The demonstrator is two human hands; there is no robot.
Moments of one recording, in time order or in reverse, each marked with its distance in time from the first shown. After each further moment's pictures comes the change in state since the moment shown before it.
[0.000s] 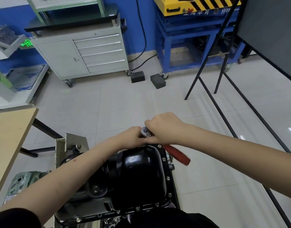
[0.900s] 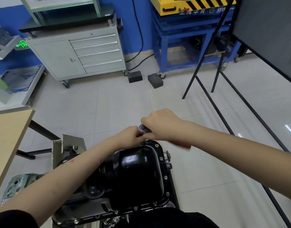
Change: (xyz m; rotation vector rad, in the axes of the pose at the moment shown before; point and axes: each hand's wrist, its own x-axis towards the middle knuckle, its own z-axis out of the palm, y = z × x) left_hand 0.001 0.004 0.001 0.032 0.025 -0.005; right_hand 0.002 0.008 -0.002 0.012 0.000 0.014
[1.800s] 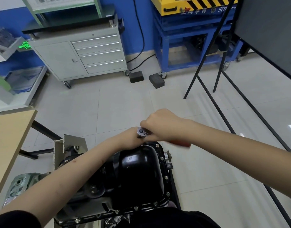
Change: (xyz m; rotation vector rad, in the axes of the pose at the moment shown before) left_hand 0.000 0.007 0.000 -0.019 -0.034 0.027; right_hand 0.000 0.004 0.003 -0.038 0.010 -0.128
